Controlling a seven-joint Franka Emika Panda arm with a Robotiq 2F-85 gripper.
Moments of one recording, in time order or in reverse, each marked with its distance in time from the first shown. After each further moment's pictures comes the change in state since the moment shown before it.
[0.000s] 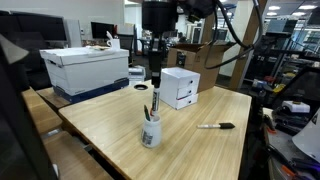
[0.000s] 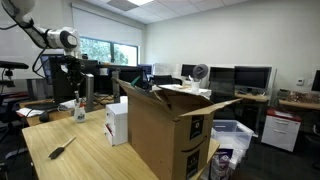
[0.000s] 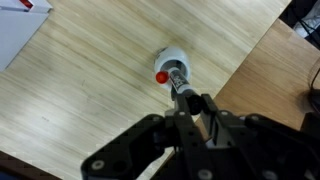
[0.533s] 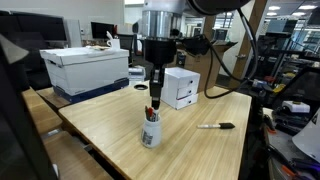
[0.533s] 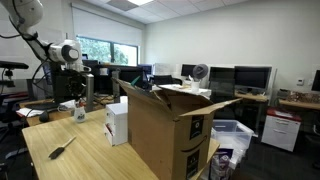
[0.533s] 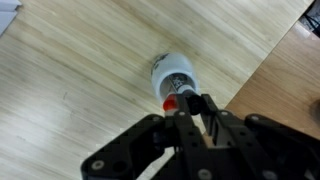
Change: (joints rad) arm -0.009 0.069 -0.009 -0.100 0.008 0.187 -0.018
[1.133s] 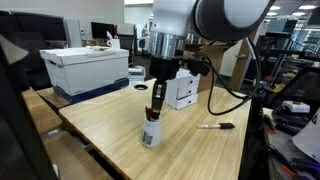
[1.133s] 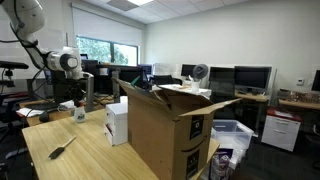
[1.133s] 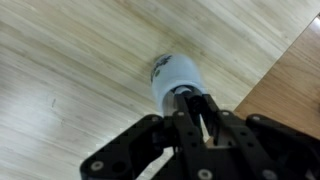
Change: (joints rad) arm -0.013 0.025 -0.002 -0.109 0.005 0.205 -0.005
